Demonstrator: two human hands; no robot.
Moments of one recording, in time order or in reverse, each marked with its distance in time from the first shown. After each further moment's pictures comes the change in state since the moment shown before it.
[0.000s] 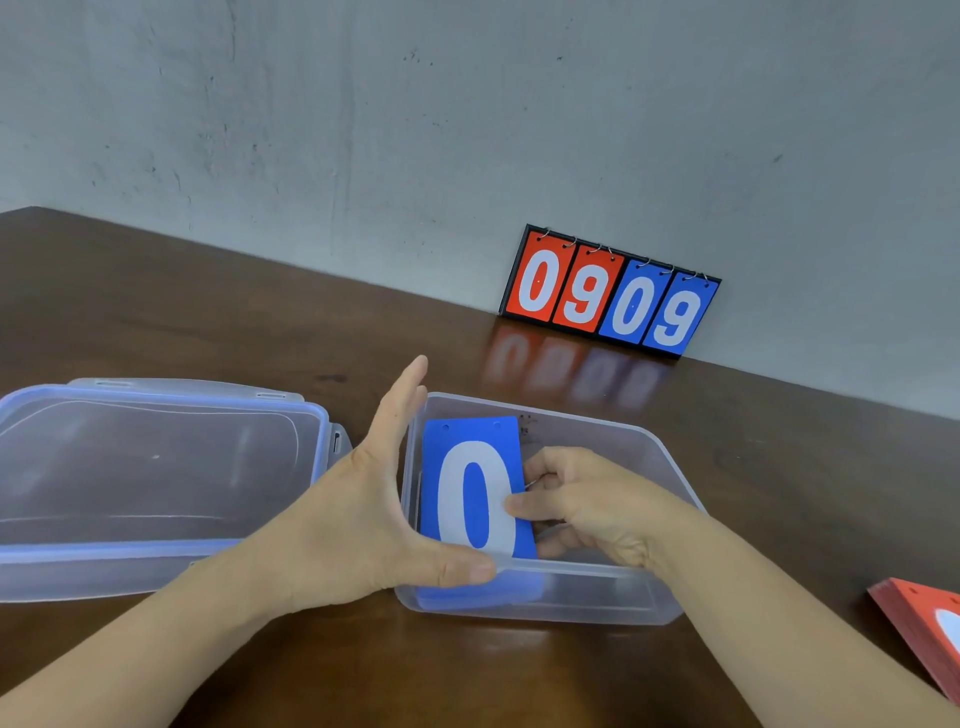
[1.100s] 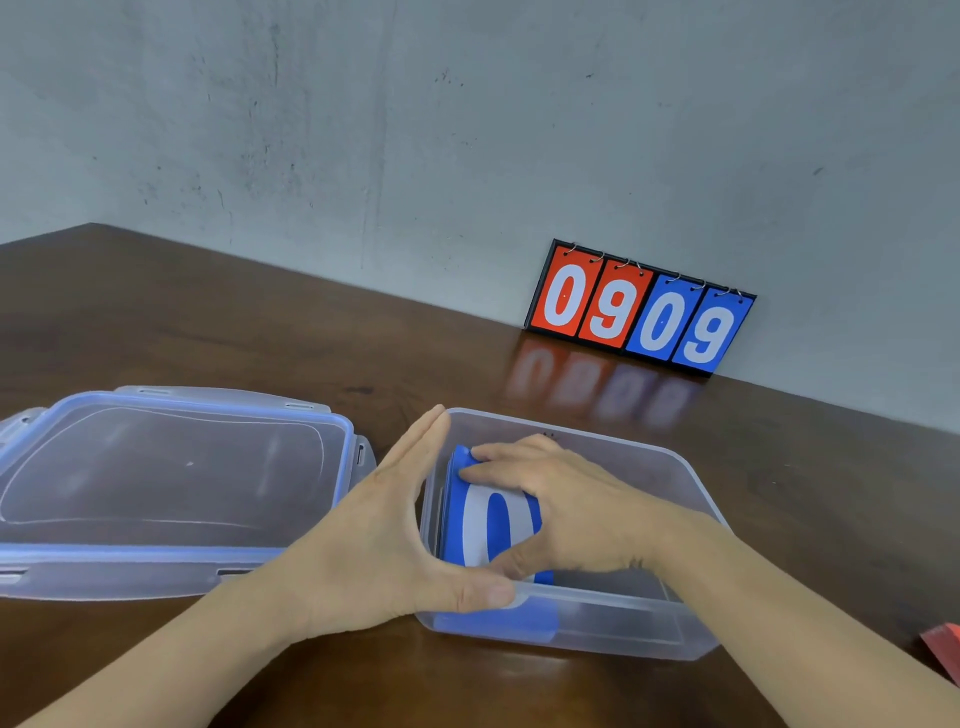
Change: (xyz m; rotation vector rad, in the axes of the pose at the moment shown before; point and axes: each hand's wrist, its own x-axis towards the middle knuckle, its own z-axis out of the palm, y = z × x) left_hand -0.001 -0.002 0.000 0.276 -0.028 -0.076; right_hand 0.027 -0.009 0.000 -1.142 -0.104 -0.564
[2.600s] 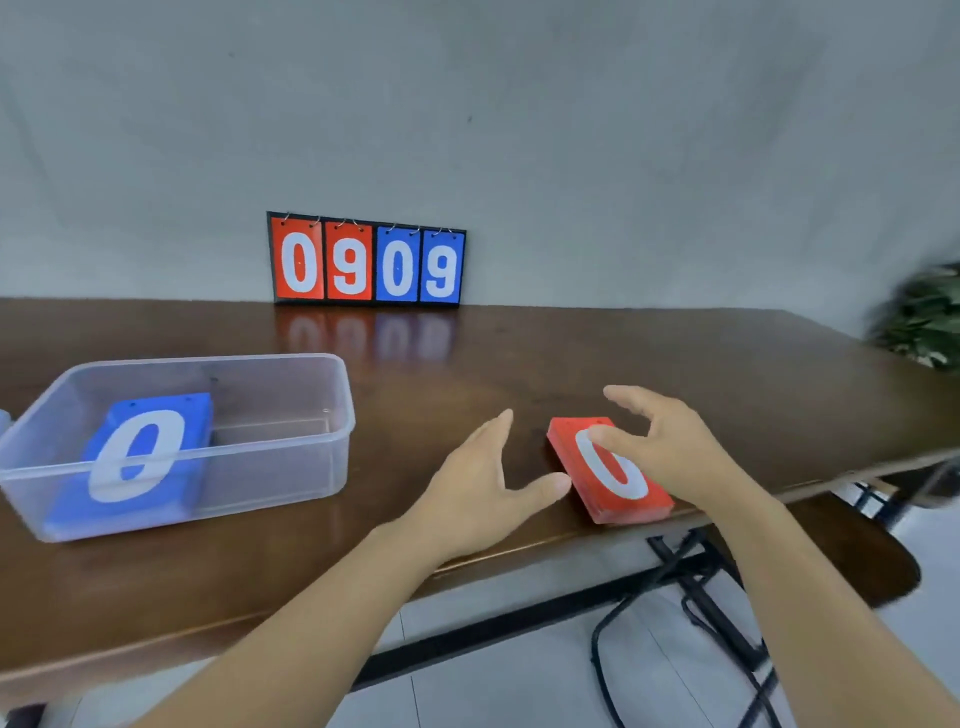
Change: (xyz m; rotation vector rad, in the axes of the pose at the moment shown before) left_hand 0.036 0.200 0.273 0.053 -0.184 0.193; right_hand -0.347 0.167 0.041 0.391 0.665 0.811
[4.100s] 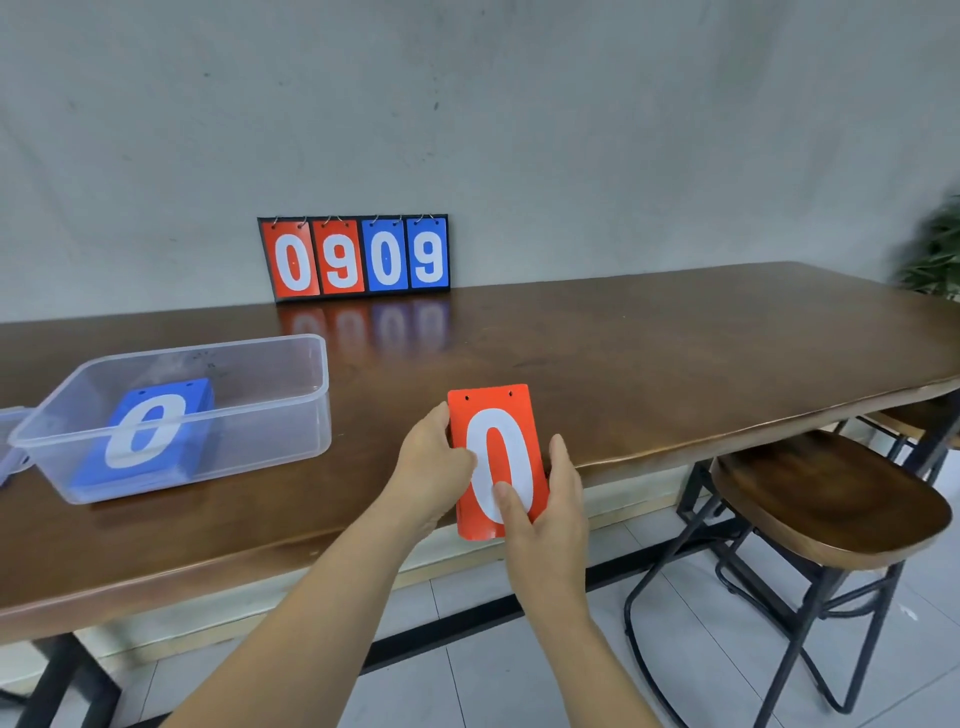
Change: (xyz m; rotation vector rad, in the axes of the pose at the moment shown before) left_hand -0.006 -0.016 0.040 -0.480 0.245 -0.239; right_hand -0.104 -0.013 0.129 0.687 0.282 0.119
